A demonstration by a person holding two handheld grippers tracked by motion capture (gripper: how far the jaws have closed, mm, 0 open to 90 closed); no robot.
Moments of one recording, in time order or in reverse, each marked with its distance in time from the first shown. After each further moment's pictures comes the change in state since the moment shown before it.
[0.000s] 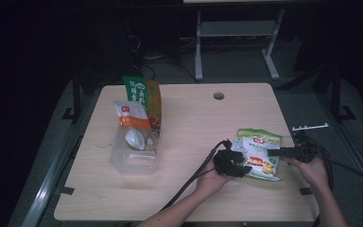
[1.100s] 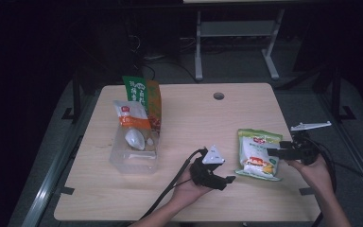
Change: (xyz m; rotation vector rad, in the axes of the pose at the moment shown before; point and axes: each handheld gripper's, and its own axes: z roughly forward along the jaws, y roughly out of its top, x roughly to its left) left arm -0.005 -0.038 -0.062 -0.090 0.007 0.052; right arm 0.051 0.002 -0.026 -0.068 -0.158 -0.216
